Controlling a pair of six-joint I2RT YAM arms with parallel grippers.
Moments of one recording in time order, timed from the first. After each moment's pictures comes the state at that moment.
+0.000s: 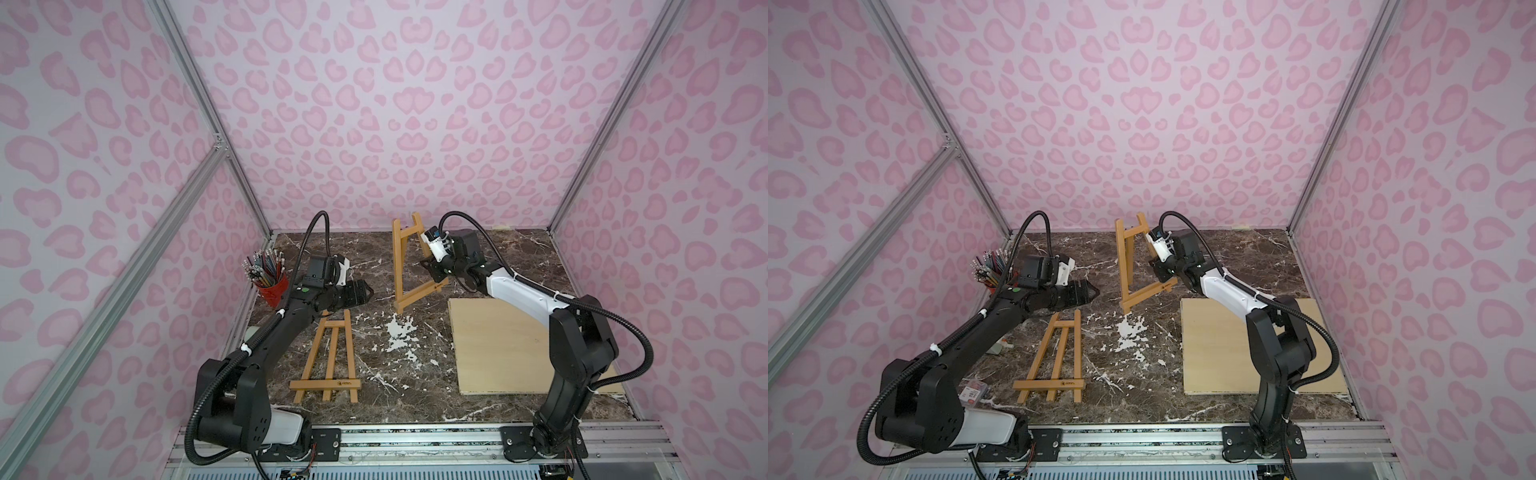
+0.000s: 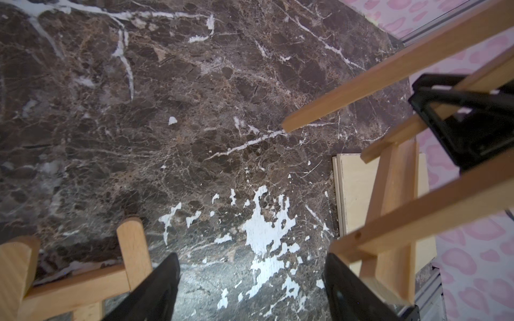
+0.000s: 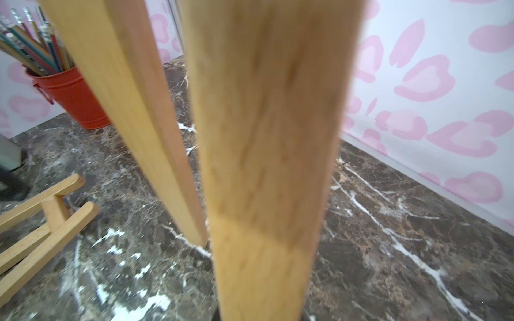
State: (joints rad) left arm -0.23 1.43 1.02 -0.47 0.41 -0.42; right arm 0.48 1.78 1.31 -0.13 -0.27 -0.12
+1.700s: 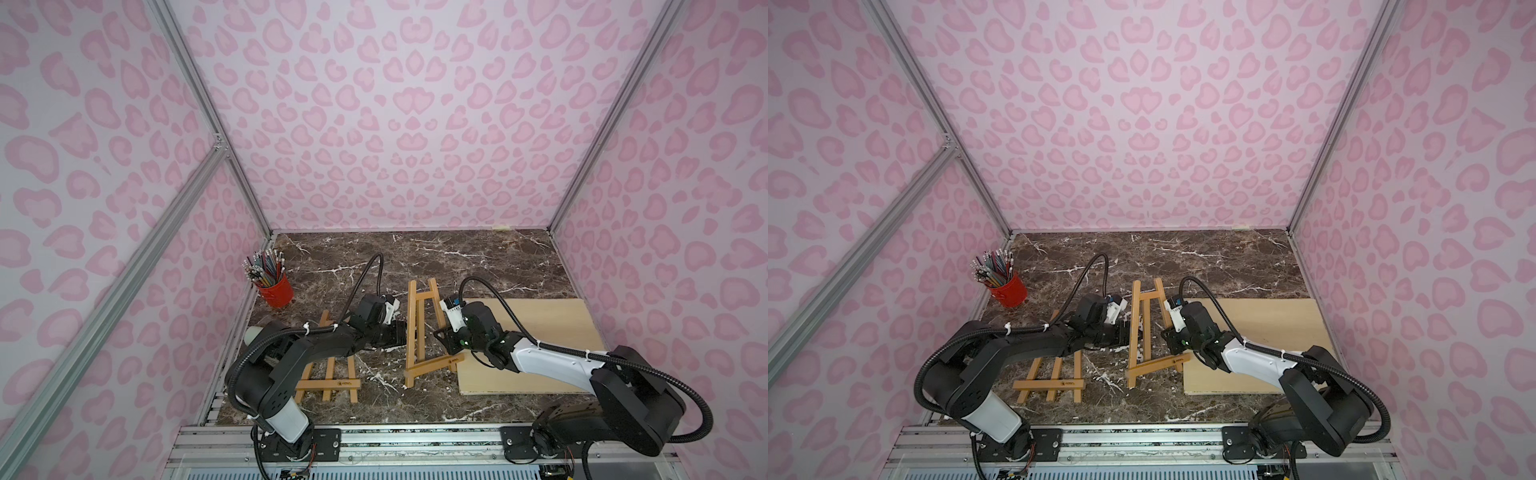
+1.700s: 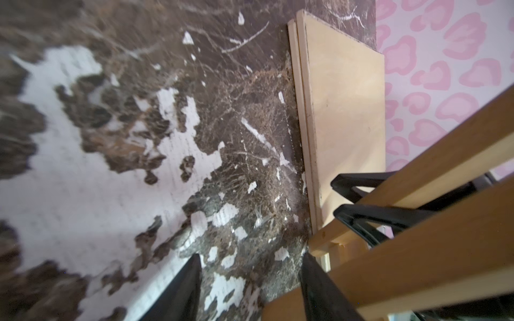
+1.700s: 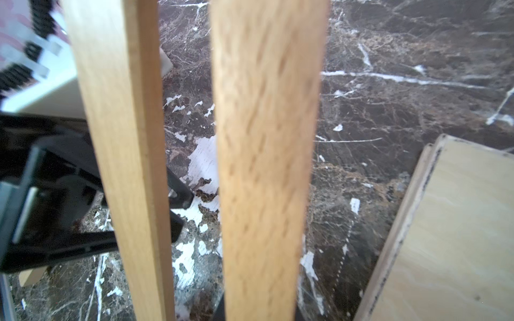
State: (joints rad) left arm -0.60 1.60 0.70 0.08 0.49 -0.67; right arm 0.65 1.40 0.56 0.09 -0.19 0.28
